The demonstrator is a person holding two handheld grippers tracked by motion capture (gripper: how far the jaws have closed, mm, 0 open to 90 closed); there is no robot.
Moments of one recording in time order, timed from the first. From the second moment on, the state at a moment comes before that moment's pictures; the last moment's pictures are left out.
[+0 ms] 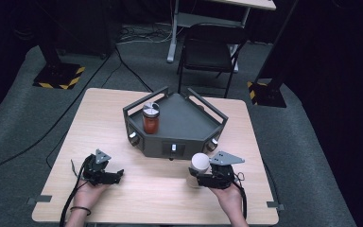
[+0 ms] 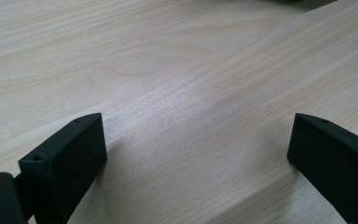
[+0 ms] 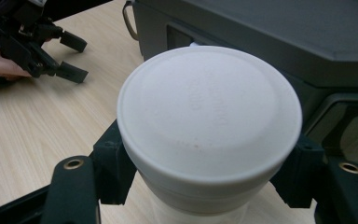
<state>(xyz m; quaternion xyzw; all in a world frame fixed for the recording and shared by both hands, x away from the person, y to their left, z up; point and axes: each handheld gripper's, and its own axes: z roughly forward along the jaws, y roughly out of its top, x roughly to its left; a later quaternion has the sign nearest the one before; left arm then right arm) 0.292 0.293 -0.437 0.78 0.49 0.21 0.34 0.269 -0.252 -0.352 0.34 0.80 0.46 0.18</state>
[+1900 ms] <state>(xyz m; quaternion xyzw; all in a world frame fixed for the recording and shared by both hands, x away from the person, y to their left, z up) 0.292 0.293 -0.437 0.78 0.49 0.21 0.34 0.304 -0.252 -0.263 0.34 0.78 0.48 0.21</state>
